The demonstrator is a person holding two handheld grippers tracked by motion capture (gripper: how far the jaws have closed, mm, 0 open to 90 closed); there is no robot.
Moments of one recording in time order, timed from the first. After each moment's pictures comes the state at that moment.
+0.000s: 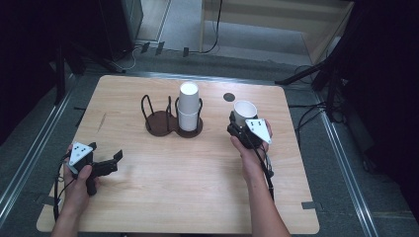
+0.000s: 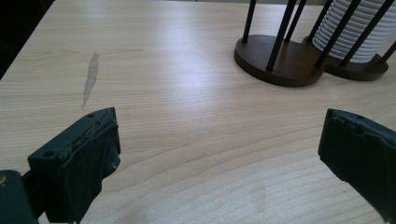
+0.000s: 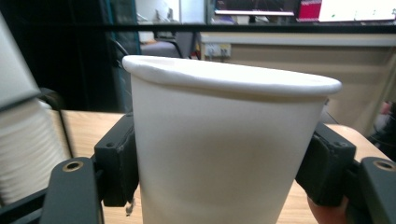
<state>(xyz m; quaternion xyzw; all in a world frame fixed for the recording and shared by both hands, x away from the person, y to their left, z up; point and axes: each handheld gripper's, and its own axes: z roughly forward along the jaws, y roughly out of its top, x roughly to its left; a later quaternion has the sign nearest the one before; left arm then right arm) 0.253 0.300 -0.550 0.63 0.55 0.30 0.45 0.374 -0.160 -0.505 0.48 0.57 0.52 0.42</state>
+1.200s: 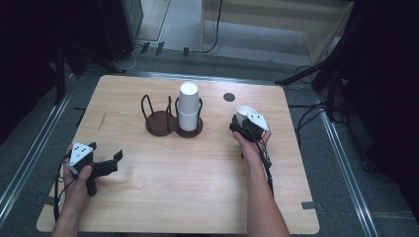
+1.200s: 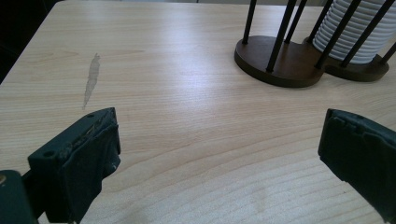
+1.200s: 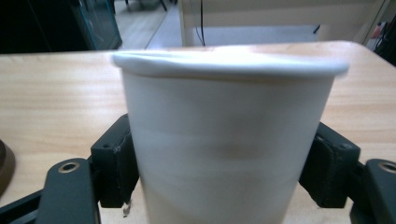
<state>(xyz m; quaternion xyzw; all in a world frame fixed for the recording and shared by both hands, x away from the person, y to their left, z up) 0.253 0.299 -0.550 0.63 0.55 0.30 0.46 0.419 -0.171 -0.541 0.57 0.59 0.43 0.36</state>
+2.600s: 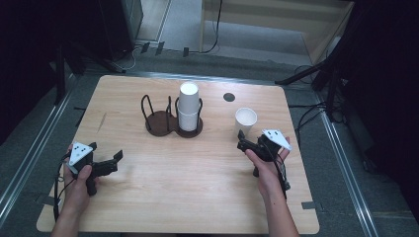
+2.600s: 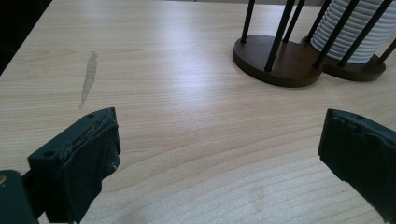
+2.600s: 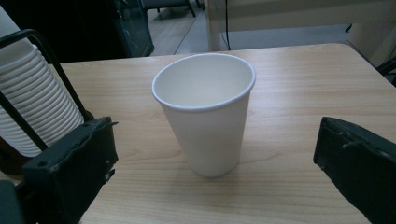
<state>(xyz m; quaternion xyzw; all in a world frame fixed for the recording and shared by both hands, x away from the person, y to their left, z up) 0.253 0.300 -0.550 0.63 0.55 0.30 0.46 0.339 -0.207 -0.507 0.55 0.60 0.48 0.32</state>
